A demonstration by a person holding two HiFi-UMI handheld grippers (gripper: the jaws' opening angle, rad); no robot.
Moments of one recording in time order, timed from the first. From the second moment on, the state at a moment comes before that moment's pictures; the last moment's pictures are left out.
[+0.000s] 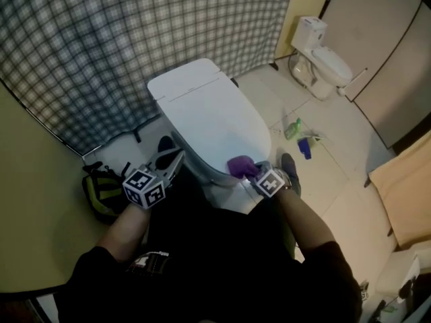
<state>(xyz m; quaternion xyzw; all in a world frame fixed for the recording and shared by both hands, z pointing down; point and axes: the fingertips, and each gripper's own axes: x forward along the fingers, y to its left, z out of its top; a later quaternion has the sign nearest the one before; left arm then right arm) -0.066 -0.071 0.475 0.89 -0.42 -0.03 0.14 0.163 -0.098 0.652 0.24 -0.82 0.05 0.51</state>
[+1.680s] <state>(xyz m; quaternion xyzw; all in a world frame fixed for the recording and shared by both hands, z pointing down) -0.199 -0.205 0.535 0.84 -0.52 -0.01 0.18 -0.112 -0.554 0.632 0.34 -0.83 0.02 0.44</state>
